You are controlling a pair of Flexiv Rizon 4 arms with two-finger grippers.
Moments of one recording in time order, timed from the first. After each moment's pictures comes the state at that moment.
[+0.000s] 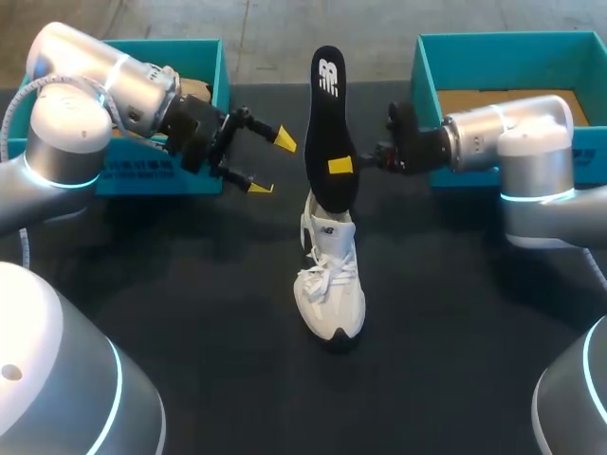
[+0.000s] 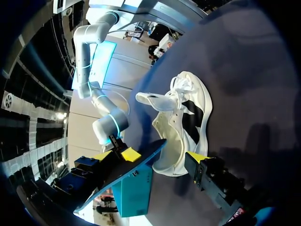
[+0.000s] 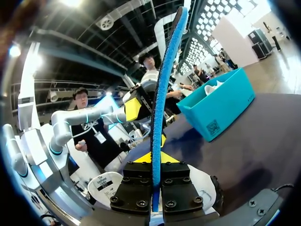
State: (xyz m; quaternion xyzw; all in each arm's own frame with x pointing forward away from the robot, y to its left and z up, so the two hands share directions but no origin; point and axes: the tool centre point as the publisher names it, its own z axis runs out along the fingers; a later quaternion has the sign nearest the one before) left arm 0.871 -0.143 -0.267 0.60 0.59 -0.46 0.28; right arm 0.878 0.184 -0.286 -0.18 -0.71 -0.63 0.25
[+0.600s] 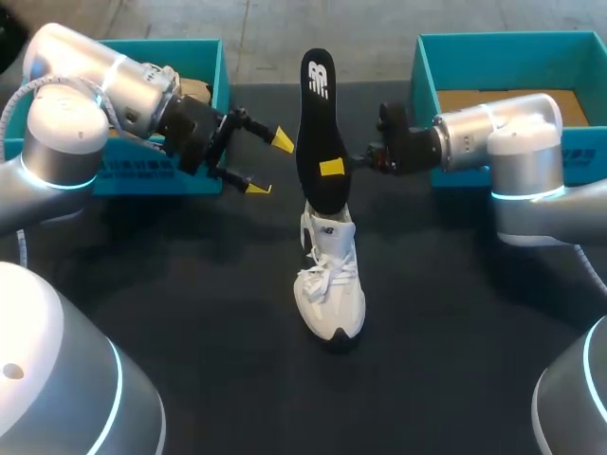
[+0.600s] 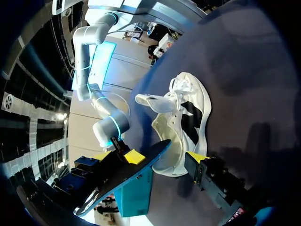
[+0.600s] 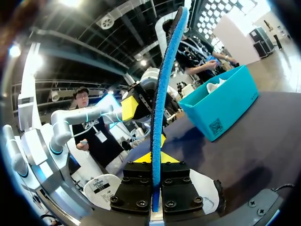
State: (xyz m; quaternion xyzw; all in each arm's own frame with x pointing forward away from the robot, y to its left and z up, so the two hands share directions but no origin) left arm 0.868 -0.139 -0.266 0.60 0.59 -0.46 0.28; right arm 0.877 0.197 -0.290 -0.17 -0.71 -0.63 0.26
